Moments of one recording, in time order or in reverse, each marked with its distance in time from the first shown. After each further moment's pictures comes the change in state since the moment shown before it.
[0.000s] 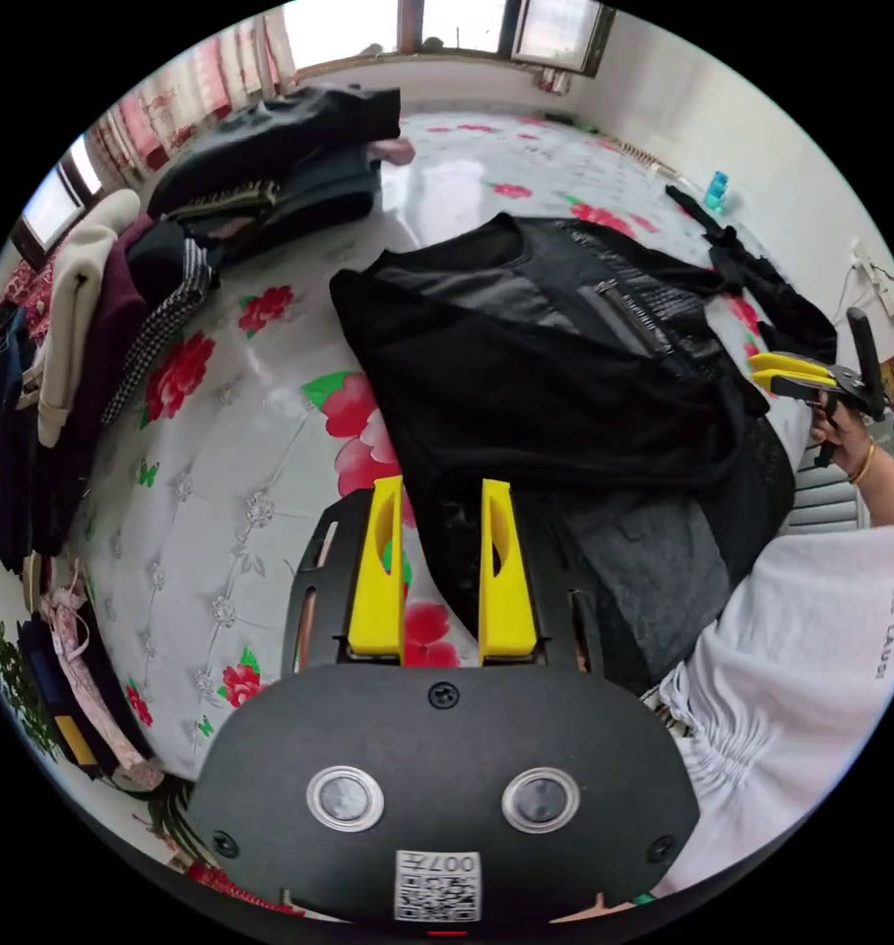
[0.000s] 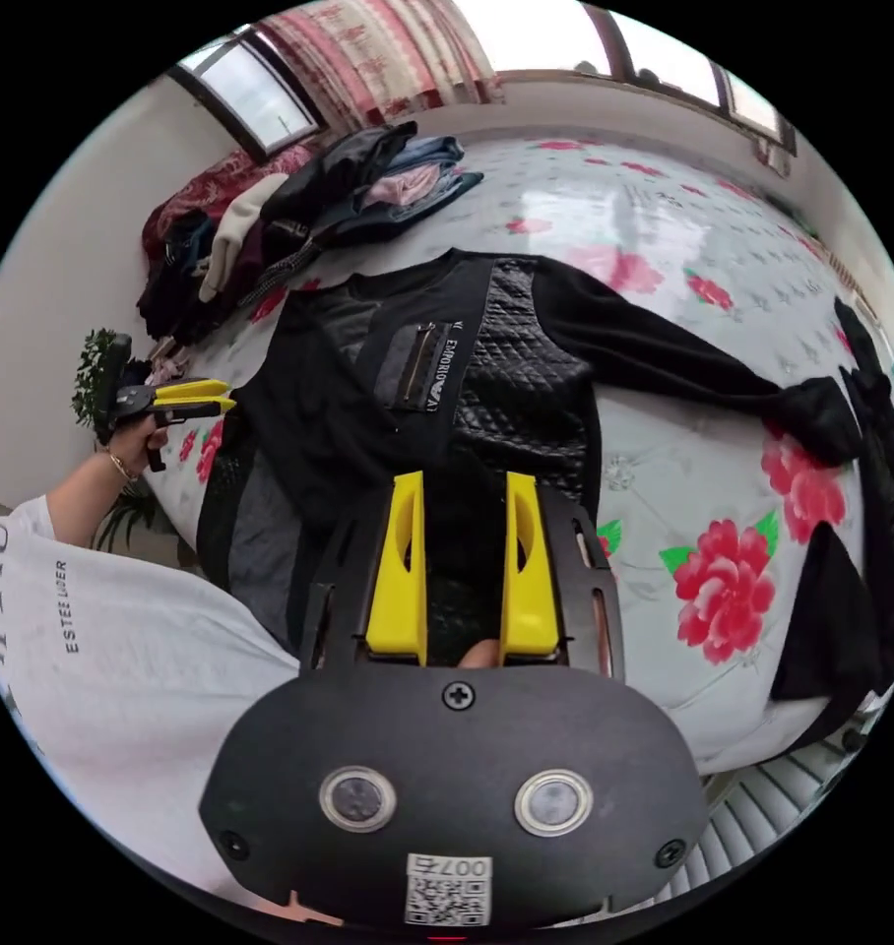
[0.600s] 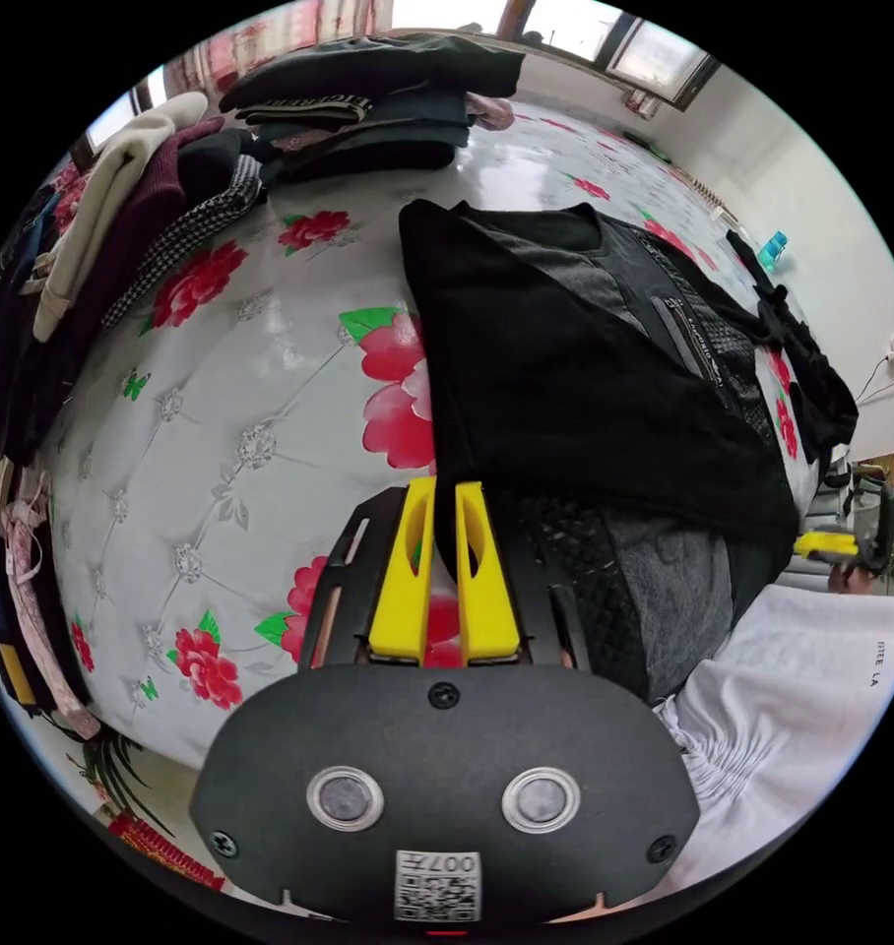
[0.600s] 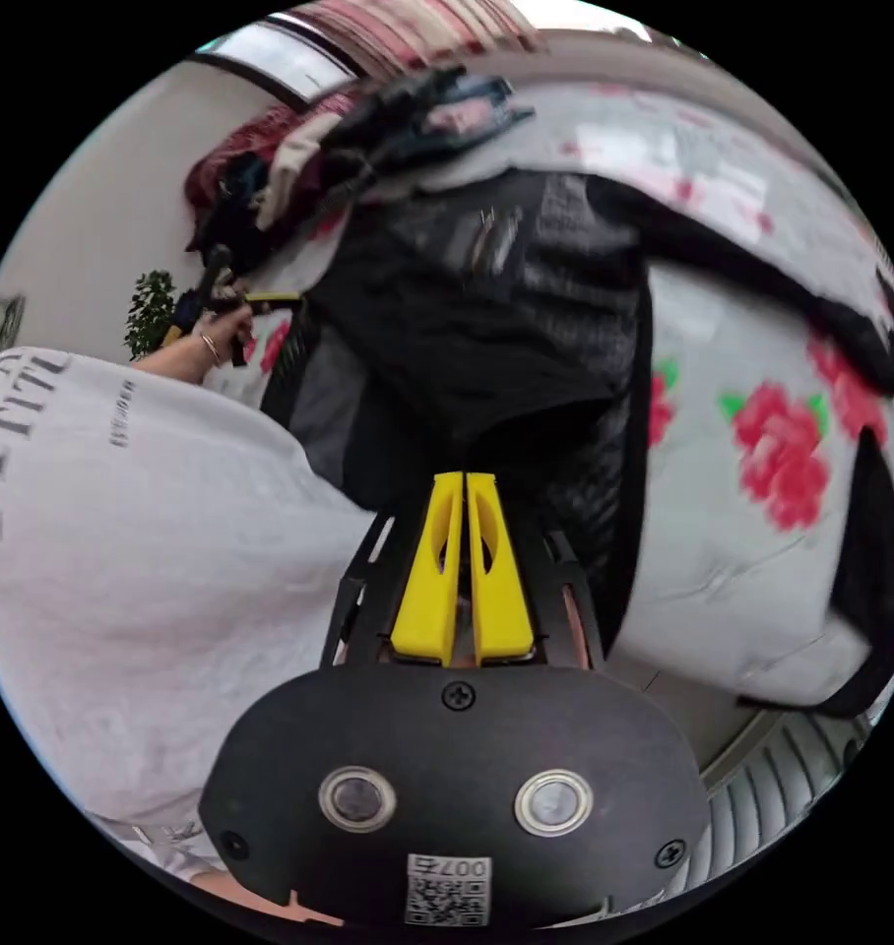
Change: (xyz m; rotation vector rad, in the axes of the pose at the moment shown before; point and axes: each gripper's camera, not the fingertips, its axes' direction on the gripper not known) left arm -0.044 0.016 0.001 -0.009 0.066 -0.179; right arm -0.004 0.099 -0.002 -0.238 -0.180 -0.019
